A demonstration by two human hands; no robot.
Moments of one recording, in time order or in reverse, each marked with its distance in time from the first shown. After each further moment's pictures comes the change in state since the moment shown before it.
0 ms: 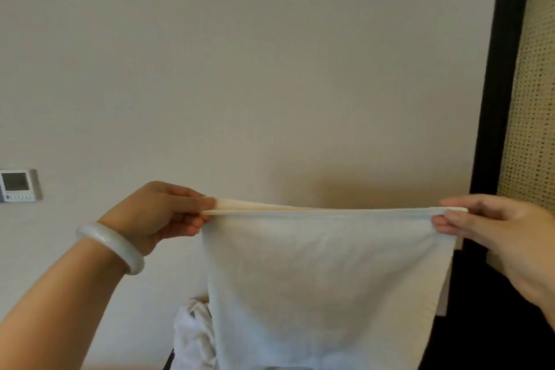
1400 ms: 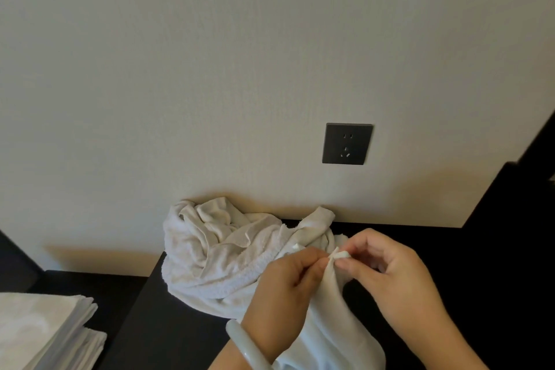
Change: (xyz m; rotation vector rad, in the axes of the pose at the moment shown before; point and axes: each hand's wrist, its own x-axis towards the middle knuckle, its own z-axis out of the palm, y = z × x) left_hand -0.014 -0.228 0.179 0.129 -0.287 0.174; right_hand -0.068 0.157 0.126 -0.319 -0.341 0.257
